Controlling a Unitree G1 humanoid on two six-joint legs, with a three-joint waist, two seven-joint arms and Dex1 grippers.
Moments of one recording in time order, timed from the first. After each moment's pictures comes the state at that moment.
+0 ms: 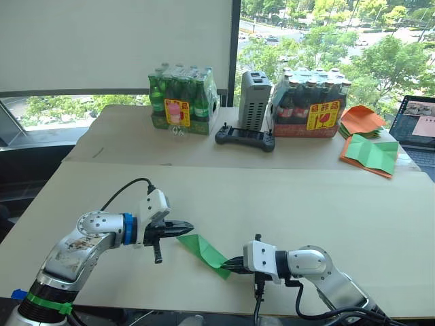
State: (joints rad) left arm -0.25 0.75 -0.06 -0.36 -0.48 0.62 -1.04; right arm -0.15 -0.57 0.43 -0.32 0.03 0.13 0.95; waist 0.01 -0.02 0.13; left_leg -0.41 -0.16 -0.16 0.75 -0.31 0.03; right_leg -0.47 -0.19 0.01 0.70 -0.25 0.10
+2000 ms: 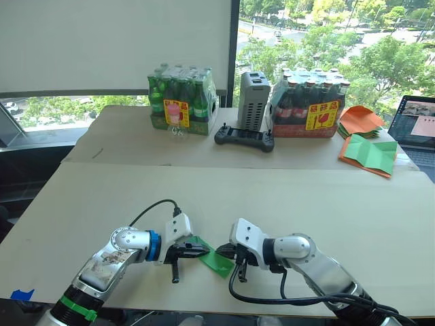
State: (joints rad) left arm -0.22 0.67 -0.26 -0.23 -0.30 0.46 -1.05; right arm -0.28 -0.53 0.48 -0.40 0.11 0.60 0.80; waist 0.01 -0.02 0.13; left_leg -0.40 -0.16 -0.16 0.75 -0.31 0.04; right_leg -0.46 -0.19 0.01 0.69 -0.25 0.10
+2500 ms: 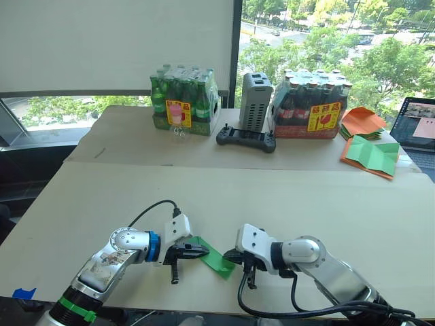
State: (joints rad) left arm -0.22 0.68 -0.26 -0.23 -0.30 0.46 -1.05; right arm -0.25 -0.63 0.50 -0.48 0.11 0.62 0.82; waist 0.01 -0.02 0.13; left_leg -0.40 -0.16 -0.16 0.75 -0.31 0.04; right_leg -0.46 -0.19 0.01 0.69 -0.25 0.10
